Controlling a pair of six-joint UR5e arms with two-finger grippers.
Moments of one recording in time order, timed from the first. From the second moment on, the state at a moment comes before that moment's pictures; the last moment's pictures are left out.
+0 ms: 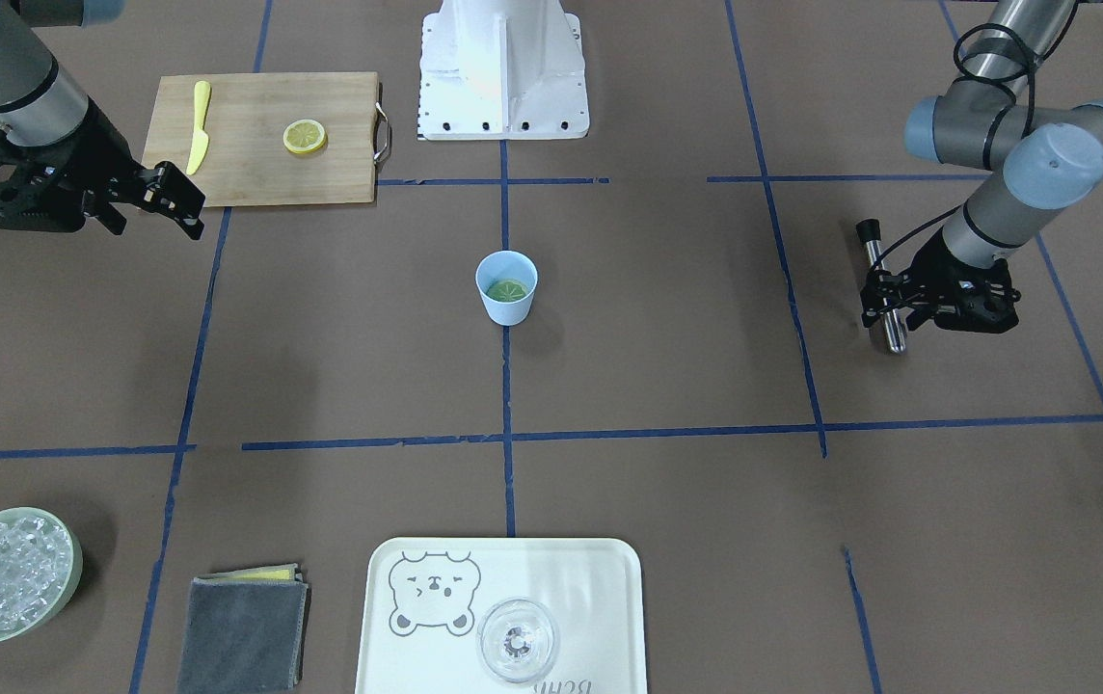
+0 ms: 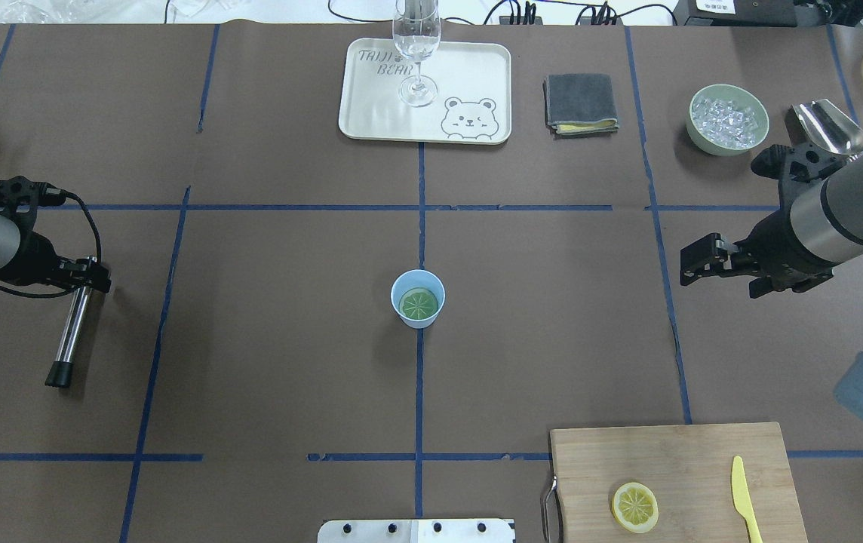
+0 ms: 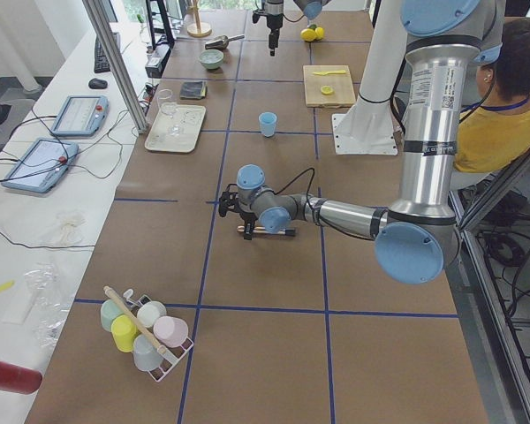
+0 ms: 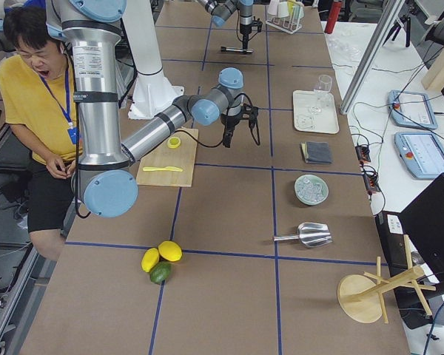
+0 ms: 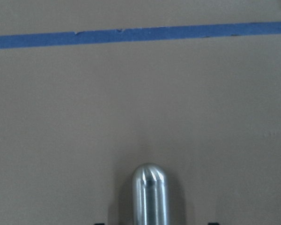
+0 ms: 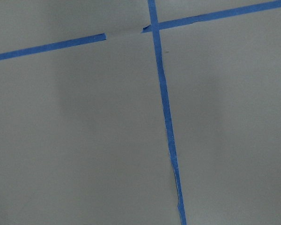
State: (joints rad) left arm -0.85 -1.61 -1.60 -2.21 -2.12 -0.87; right arm 0.83 -1.53 2.12 -1.49 2.16 1.12
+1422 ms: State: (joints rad) left arm -0.78 -1.87 -1.94 -2.10 -1.95 -1.01; right arm 0.87 -1.54 2.13 -1.49 2.19 1.12
